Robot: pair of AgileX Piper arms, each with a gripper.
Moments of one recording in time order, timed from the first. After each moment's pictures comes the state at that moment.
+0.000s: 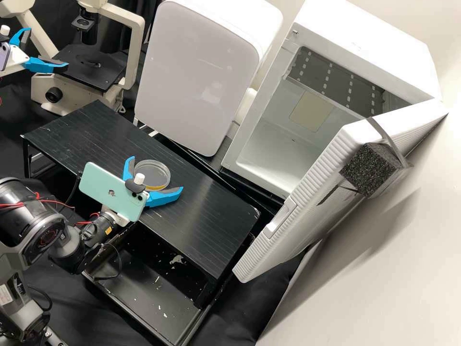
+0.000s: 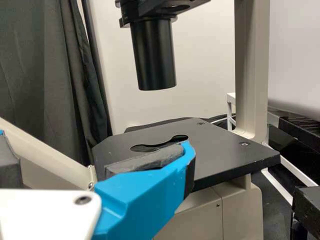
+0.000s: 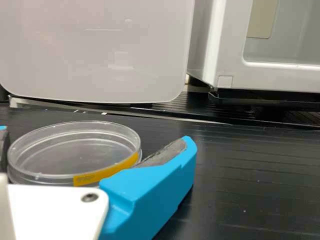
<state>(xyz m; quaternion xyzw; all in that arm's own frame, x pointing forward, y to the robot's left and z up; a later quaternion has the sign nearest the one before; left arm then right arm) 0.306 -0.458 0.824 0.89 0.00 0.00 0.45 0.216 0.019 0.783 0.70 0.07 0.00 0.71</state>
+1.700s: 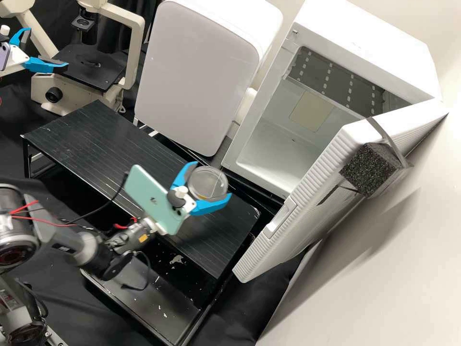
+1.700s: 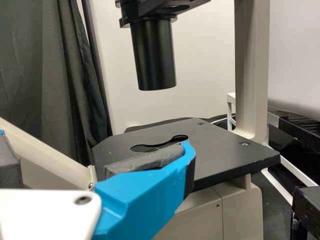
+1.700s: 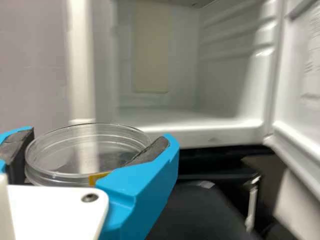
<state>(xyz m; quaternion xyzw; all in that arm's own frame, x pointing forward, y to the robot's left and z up) 0.306 -0.458 0.824 0.89 0.00 0.00 0.45 0.248 -0.012 0.891 0.70 -0.07 0.10 0.71</state>
